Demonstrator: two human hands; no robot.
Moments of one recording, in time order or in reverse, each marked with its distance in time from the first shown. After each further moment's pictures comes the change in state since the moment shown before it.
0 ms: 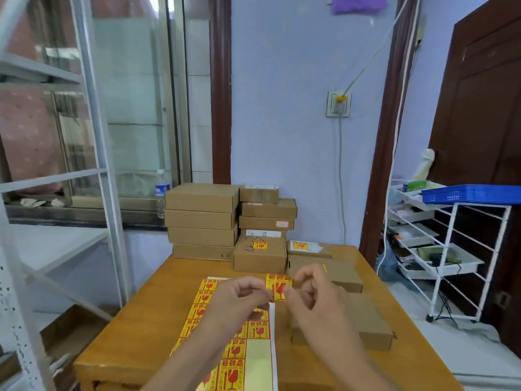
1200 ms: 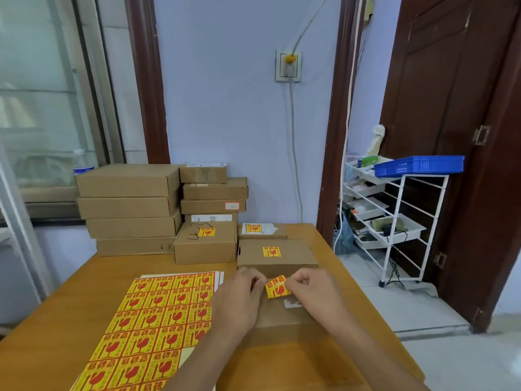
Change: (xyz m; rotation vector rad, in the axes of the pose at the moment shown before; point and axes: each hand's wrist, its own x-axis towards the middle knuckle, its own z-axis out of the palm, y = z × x) left_hand 0.119 -0.095 0.117 0.854 0.133 0.271; right_hand 0.050 0.151 -0.028 -0.072 -0.099 0.475
